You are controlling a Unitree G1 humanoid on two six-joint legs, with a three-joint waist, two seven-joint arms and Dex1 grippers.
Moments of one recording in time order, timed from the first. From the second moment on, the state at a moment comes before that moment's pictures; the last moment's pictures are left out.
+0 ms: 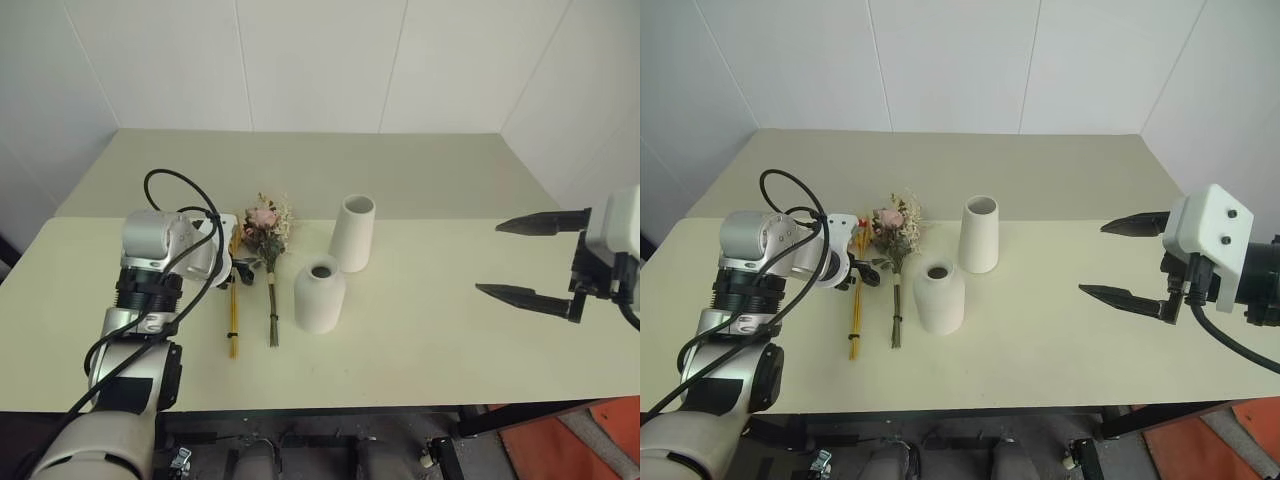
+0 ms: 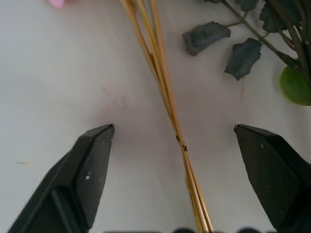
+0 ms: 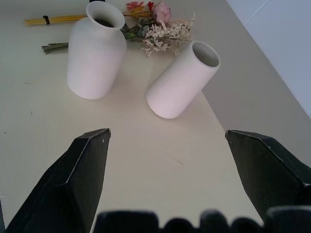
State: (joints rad) left arm -1.00 0.47 0.04 0.36 -0.48 1.61 0.03; right arm -0.14 -1.17 -0.53 -0.51 0.60 0.53 1.11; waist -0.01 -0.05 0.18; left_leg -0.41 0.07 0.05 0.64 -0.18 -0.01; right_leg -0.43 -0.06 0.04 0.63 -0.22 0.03
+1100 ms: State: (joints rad) left arm -1.18 0.33 0.32 0.34 -0.19 0.48 0.19; right arm -0.01 -1.14 -0.66 -0.53 0.53 0.53 1.09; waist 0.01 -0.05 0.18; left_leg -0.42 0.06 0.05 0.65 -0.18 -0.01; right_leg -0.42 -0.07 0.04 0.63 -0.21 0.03
